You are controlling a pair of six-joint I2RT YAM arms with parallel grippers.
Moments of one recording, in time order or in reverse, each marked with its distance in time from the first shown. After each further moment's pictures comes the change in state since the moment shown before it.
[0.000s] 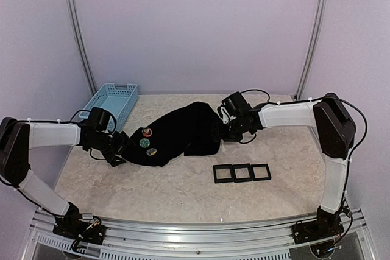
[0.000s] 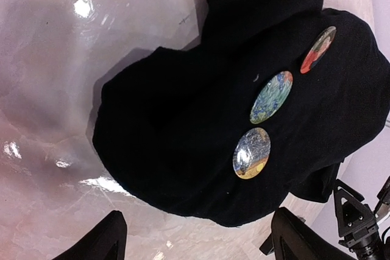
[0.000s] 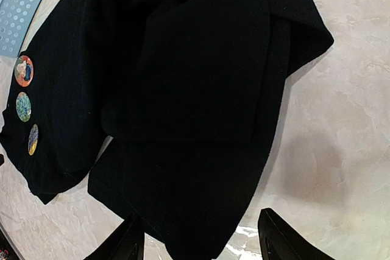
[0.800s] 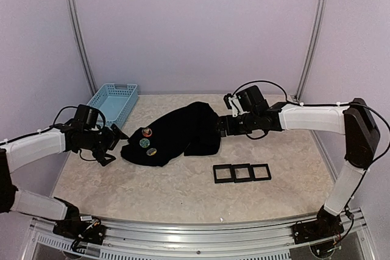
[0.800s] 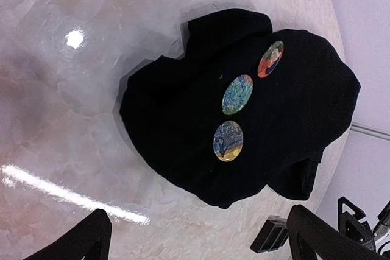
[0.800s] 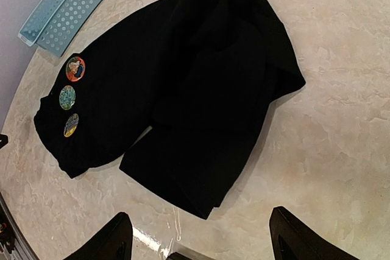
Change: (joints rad) left arm -0.001 -0.309 -0.080 -0.099 -0.109 -0.026; right arm 0.000 -0.277 -0.201 0.104 0.016 -0.126
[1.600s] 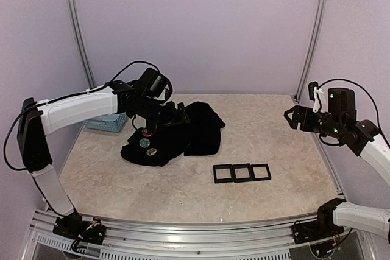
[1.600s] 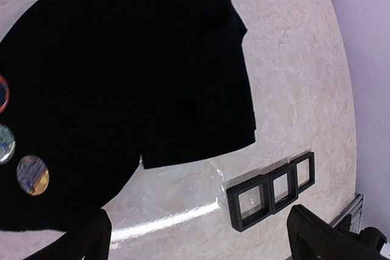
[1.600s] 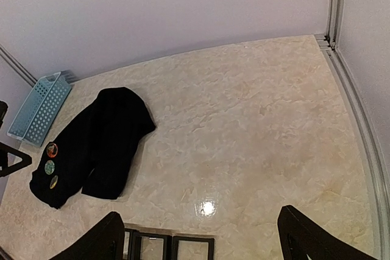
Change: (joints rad) left arm -0.483 0.677 0.925 -0.233 -0.129 0.404; right arm -0.420 -0.887 -0.336 -0.288 0.032 -0.061
